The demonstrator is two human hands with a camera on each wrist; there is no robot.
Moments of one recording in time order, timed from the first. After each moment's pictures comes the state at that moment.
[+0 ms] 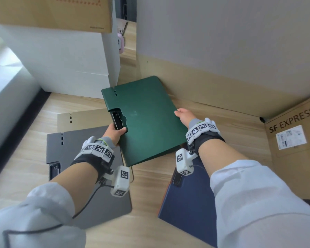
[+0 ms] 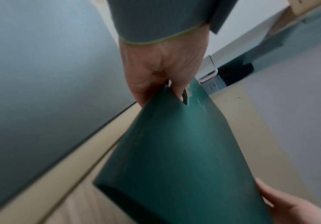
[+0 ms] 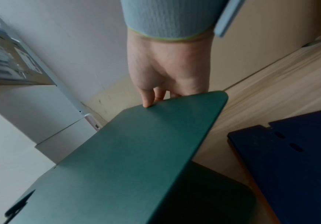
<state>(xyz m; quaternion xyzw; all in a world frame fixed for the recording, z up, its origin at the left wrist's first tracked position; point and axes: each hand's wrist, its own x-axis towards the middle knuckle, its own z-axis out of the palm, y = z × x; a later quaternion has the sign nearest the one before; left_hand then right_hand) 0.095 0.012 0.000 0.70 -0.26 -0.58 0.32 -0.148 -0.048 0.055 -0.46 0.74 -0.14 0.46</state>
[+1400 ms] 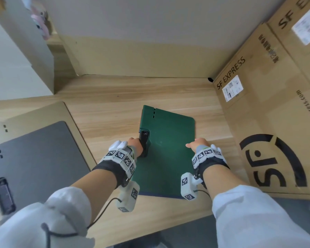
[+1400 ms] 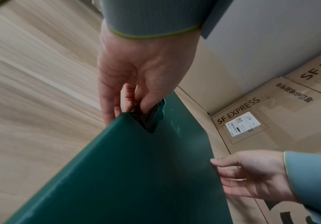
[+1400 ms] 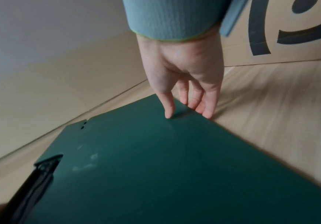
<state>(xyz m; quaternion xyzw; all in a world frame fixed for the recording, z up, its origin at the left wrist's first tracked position) -0.093 0.095 -0.006 0.61 -0.65 -0.42 -0.17 -0.317 0.152 0.001 -0.18 0.91 -0.03 0.36</state>
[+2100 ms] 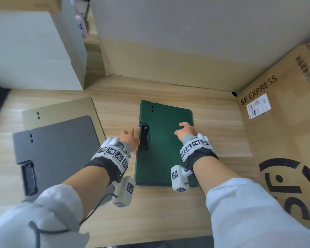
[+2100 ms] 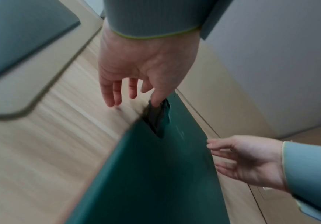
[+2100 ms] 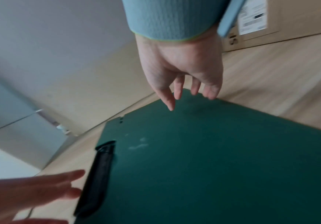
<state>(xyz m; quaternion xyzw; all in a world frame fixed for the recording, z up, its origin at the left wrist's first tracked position) -0.024 0.065 -0.004 0.69 -0.58 -0.43 -0.09 -0.230 0.064 0.008 -0.35 0.86 -0.09 0.35</state>
